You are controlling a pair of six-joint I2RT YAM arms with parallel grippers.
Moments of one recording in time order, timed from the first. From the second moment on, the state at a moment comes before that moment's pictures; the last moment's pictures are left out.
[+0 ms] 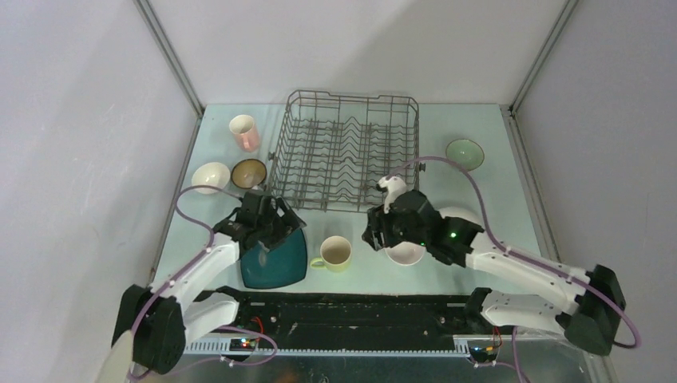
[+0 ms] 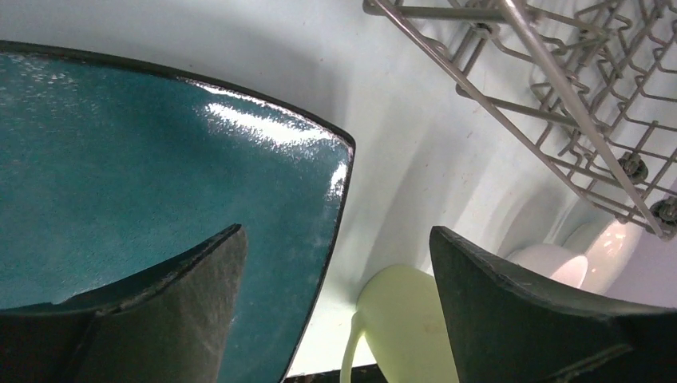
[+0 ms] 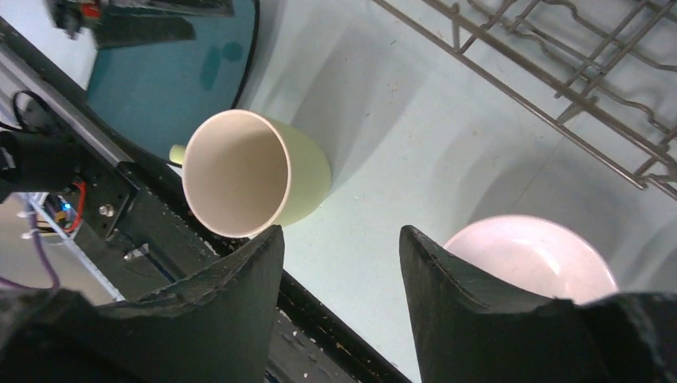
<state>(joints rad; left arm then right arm) -0.35 1.07 0.53 -0.39 0.05 -0.97 0.90 1.05 0.79 -0.35 0.01 0.46</state>
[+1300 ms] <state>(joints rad) -0.12 0.69 0.42 -0.73 -0.32 -0.96 0.91 1.38 0.95 -0.56 0.26 0.44</state>
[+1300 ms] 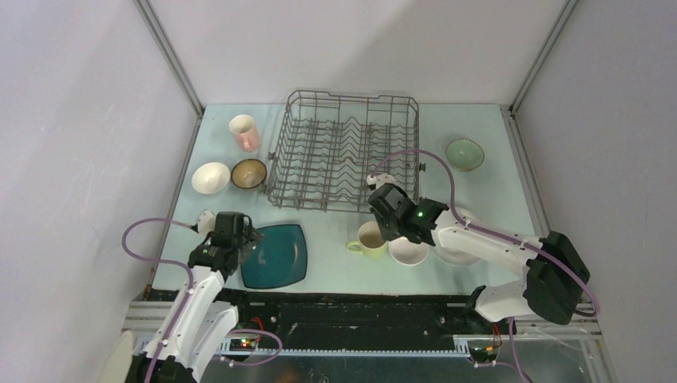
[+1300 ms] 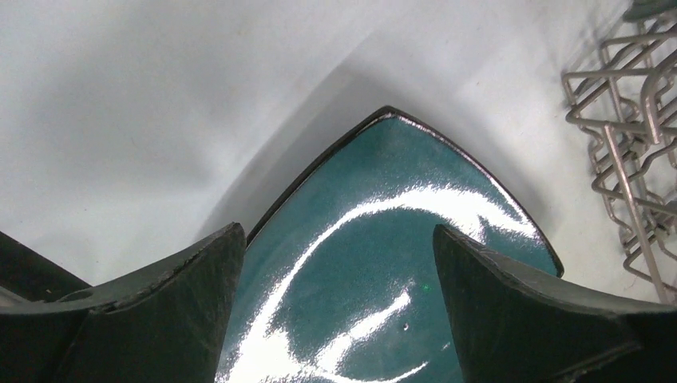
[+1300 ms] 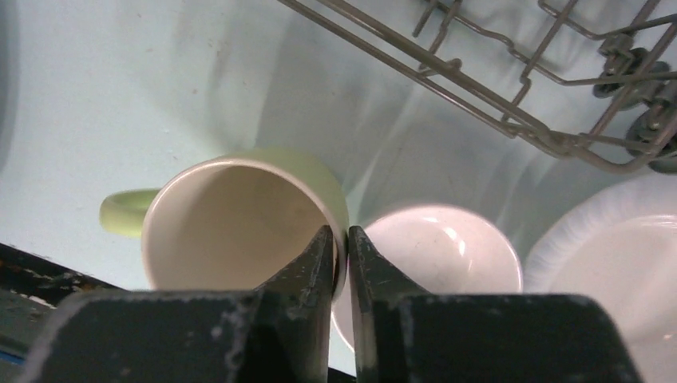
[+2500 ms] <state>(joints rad) -0.09 0.74 0.18 -0.16 0.08 -0.86 1.00 1.11 0.87 -0.30 0.05 0.50</state>
